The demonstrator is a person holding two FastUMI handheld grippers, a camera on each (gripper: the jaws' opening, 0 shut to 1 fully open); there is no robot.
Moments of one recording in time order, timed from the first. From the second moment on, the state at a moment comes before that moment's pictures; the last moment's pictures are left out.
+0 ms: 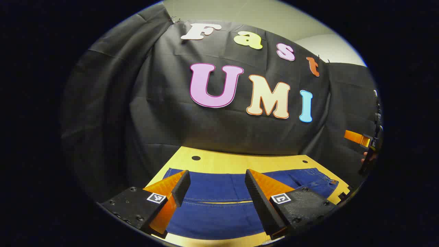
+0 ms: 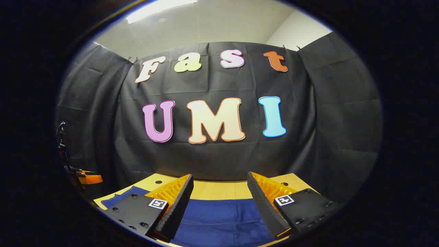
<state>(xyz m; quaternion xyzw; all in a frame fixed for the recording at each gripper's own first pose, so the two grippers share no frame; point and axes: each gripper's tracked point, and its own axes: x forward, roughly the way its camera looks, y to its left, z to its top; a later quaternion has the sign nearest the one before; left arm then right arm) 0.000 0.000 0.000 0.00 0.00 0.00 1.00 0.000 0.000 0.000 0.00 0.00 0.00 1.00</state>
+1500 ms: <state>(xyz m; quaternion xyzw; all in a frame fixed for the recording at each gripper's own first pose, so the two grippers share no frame) -0.084 0.126 -0.207 0.13 0.36 -0.14 0.91 -0.041 0.057 -0.104 -0.05 0.15 0.07 0.99</state>
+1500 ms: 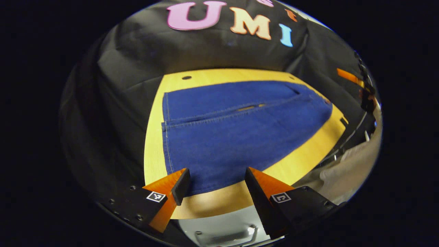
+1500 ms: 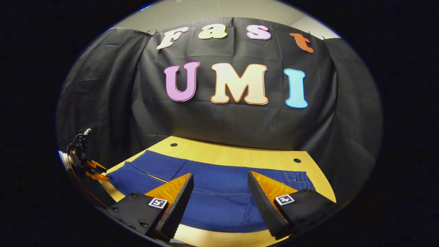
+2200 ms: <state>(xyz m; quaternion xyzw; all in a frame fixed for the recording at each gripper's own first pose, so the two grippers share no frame) -0.104 0.161 -0.234 0.37 0.50 -0.25 0.74 -0.054 0.010 -0.114 -0.04 0.16 0.02 0.99</state>
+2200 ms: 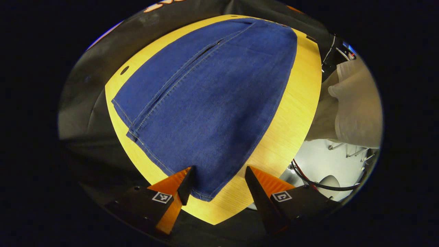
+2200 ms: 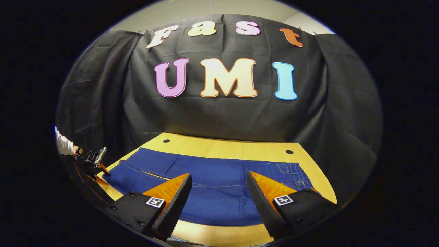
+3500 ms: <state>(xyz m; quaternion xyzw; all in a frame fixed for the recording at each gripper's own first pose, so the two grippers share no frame) -0.089 0.154 -0.239 0.33 0.58 -0.20 0.72 -0.060 -0.096 -0.222 -0.17 0.33 0.14 0.92</state>
